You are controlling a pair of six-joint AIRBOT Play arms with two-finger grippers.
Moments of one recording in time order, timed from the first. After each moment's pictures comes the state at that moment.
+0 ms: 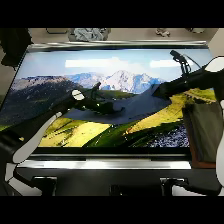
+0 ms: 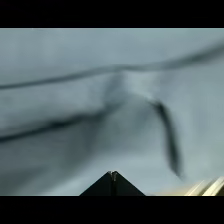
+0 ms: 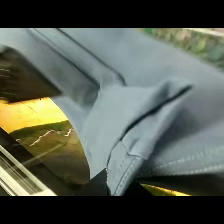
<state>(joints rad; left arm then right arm) -0.43 -1.80 1.42 0.62 -0.94 -1.36 -0.12 -1.44 1.57 -0.90 1.51 1.09</state>
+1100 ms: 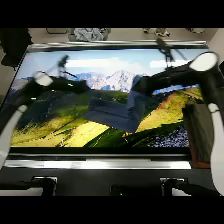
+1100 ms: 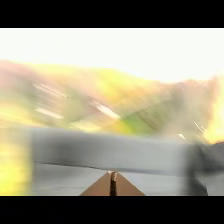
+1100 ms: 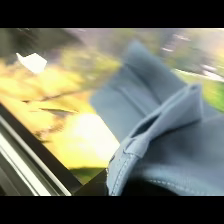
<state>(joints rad) -0.14 -1.50 1.47 0.96 -0.94 -1.44 0.13 -1.44 1.57 -0.76 1.30 1.20</state>
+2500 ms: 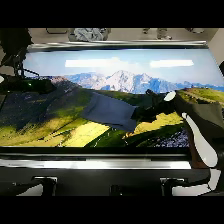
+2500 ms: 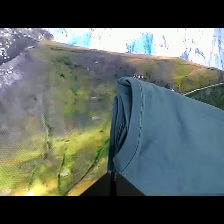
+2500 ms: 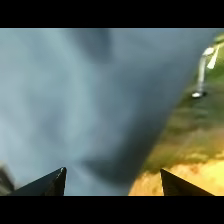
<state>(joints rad) 0.07 -1.29 1.40 1.07 -1.16 -1.34 0.04 -1.65 1.16 -0.84 1.14 1.27</state>
